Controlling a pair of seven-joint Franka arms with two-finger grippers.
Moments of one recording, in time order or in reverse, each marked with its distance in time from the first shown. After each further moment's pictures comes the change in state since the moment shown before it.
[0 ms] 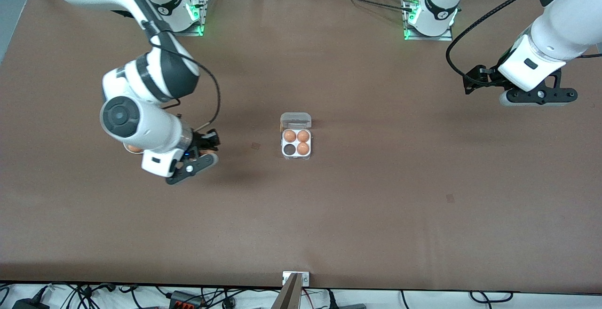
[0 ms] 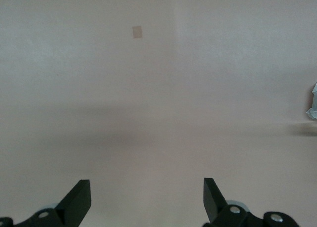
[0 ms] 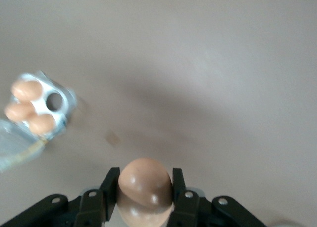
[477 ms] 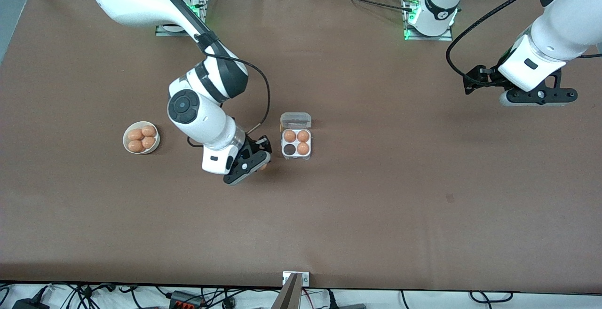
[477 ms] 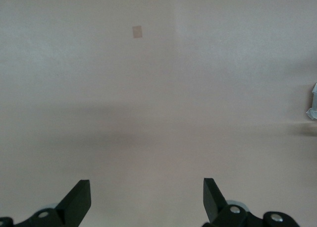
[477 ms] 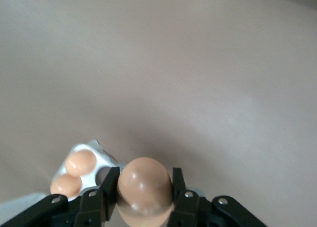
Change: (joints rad) left arm 0.000 0.000 0.000 0.000 0.000 0.000 0.000; right arm 0.121 0.106 0.013 -0.040 0.046 0.392 0.000
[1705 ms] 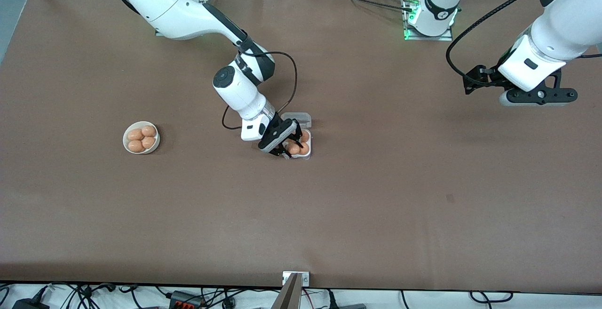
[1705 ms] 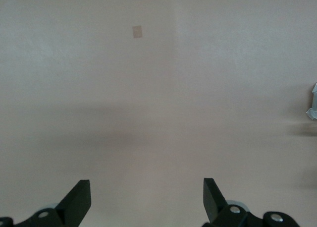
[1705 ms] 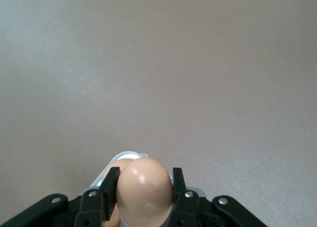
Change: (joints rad) left arm 0.000 0.000 0.000 0.000 0.000 0.000 0.000; right arm 0.091 0.059 0.010 -0.386 0.002 0.738 0.000
